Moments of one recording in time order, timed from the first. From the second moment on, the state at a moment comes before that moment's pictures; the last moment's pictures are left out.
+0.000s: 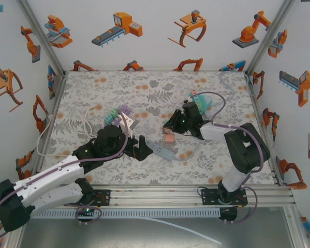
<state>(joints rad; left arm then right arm) -0.92 0.91 0.61 -0.15 0.09 -0.39 0.49 1.68 0.80 0.18 -0.26 0.85</state>
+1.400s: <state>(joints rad) -0.92 0.75 0.51 -0.15 -0.04 -0.43 0.08 1.93 1.35 -0.31 0.09 0.72</state>
